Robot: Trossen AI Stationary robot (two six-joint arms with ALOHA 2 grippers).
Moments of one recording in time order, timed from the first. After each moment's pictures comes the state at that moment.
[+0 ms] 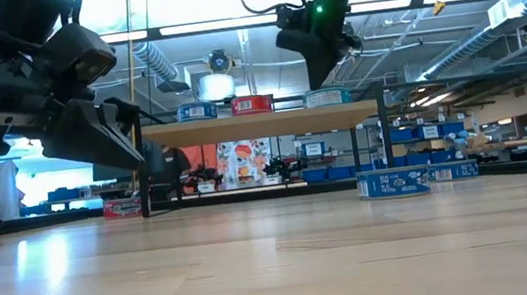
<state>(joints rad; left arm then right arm) -0.28 1.22 0.35 0.24 -0.19 0.01 -0.35 1.76 1.64 -0.98 0.40 0.29</state>
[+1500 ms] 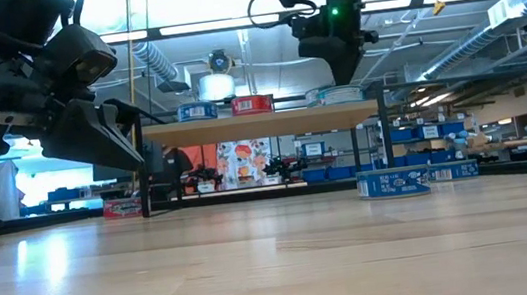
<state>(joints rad) -0.28 1.22 0.35 0.24 -0.19 0.00 -0.35 1.76 1.64 -1.19 0.45 0.34</state>
